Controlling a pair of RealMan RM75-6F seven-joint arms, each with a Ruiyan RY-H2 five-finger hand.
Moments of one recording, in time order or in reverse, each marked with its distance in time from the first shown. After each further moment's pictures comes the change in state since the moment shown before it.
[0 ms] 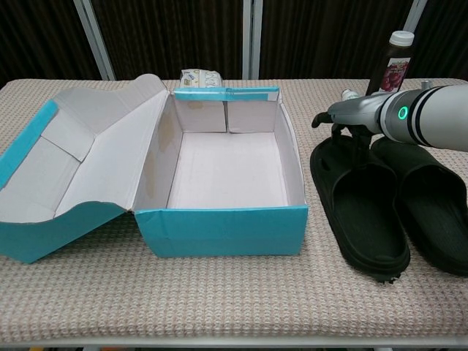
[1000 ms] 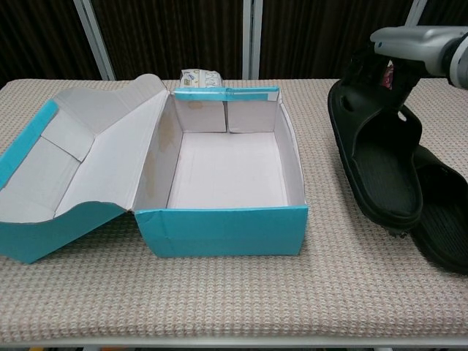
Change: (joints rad) left arm -0.017 -0.001 0.000 -0.045 0.010 -0.020 0.050; right arm -0.184 0.210 0.039 -0.187 -0.425 0.135 0.280
